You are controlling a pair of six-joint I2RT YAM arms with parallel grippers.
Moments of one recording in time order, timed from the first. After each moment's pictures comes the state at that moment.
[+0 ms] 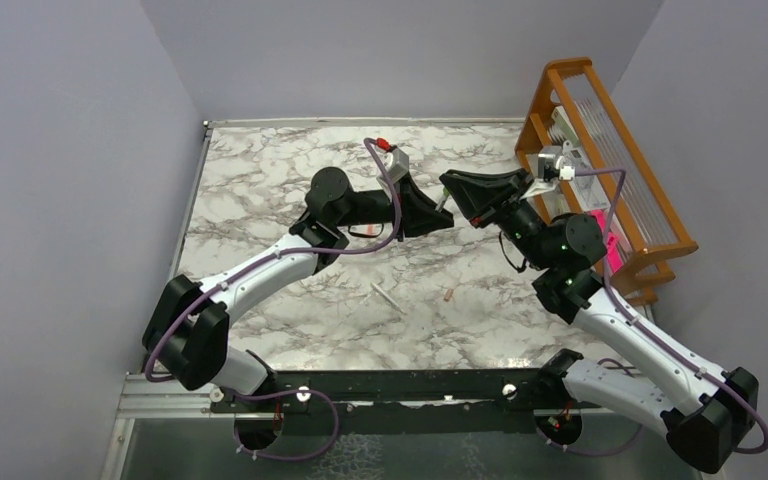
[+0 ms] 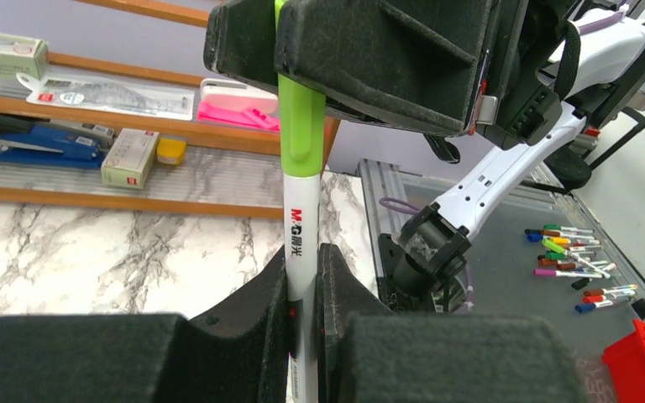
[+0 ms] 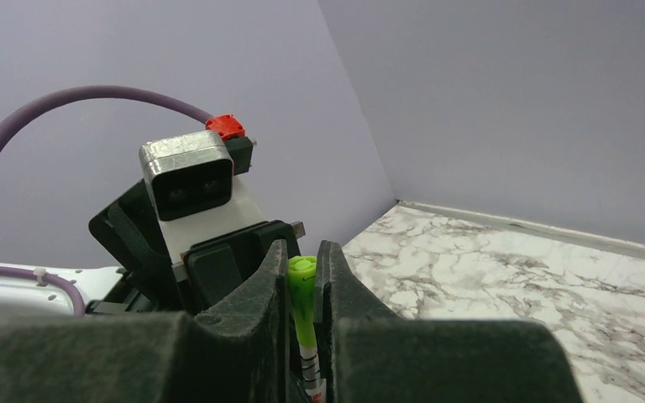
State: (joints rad) left arm -0.68 1.43 1.01 0.68 0.86 -0.45; right arm 0.66 0.94 0.77 0.55 -0.14 0.46
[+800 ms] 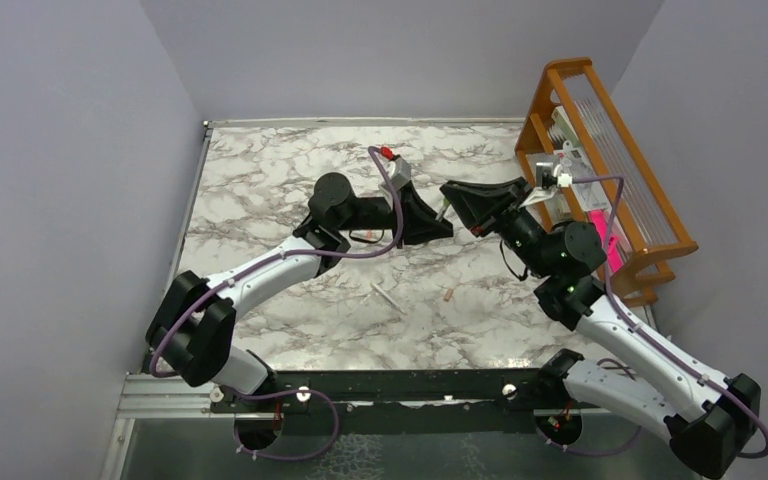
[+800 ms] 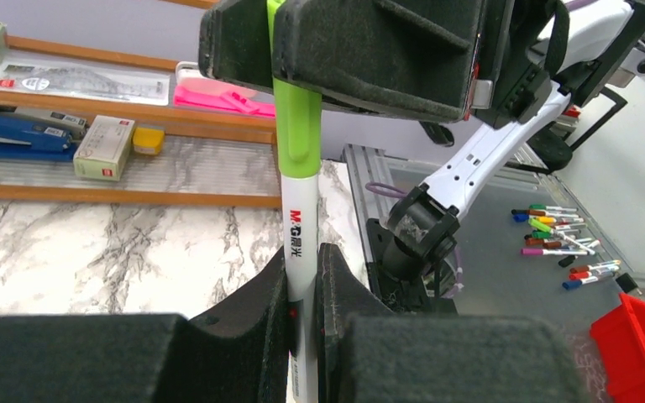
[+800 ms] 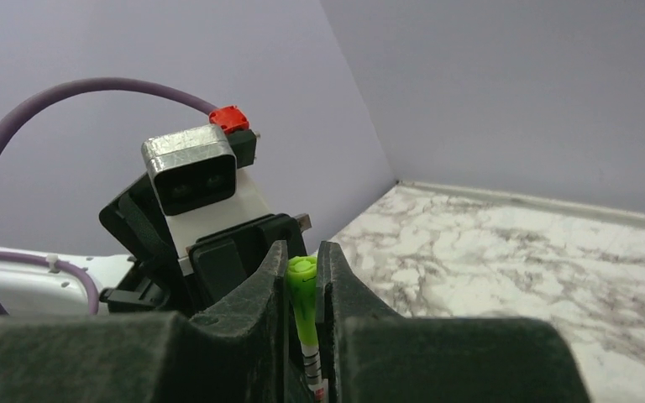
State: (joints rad) left arm -0.68 1.47 1.00 0.70 0.93 -0.45; right arm 0.66 0.89 0.71 0.57 -0.12 0.47
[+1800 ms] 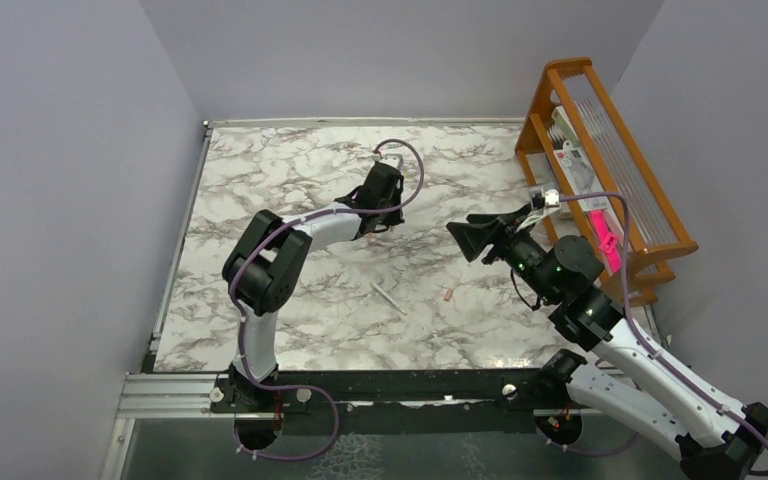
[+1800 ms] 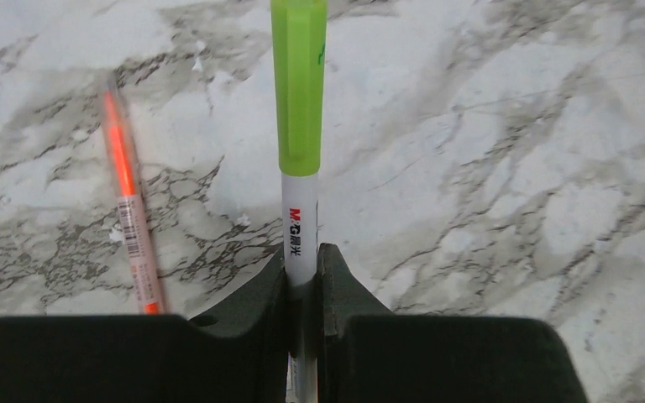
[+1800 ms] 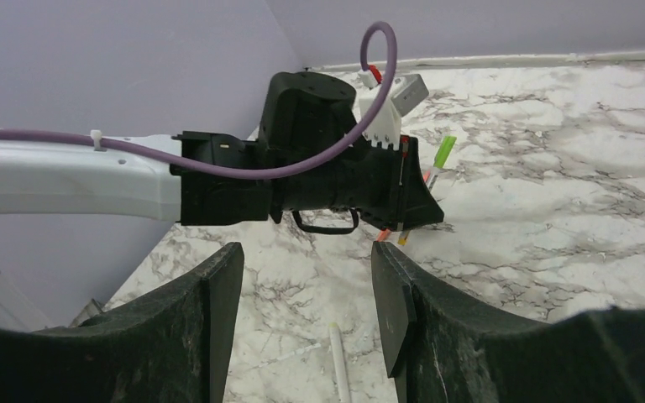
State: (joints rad) left arm -0.61 1.94 1.27 0.02 -0.06 -0.44; right arm 0.70 0.70 0.64 0.11 0.05 0.43
